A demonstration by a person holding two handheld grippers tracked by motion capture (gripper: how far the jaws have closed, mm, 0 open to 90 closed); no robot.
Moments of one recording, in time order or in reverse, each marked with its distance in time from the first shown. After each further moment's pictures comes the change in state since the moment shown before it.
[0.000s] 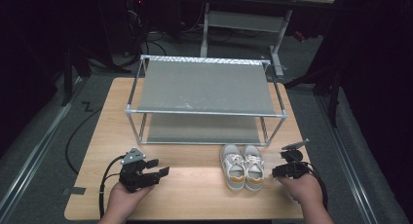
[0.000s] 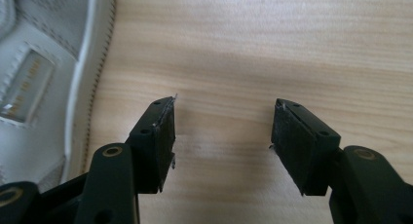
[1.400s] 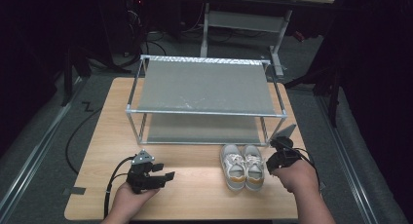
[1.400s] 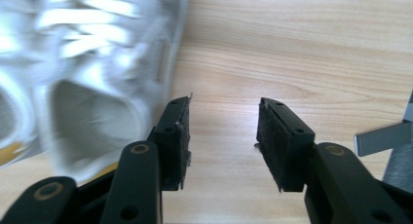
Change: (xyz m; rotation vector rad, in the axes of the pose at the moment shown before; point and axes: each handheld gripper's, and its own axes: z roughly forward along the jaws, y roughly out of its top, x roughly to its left) left arm -0.006 -0.007 0.022 0.099 -0.024 0.028; right arm 0.050 0.023 -0.058 0.144 -0.049 -0.038
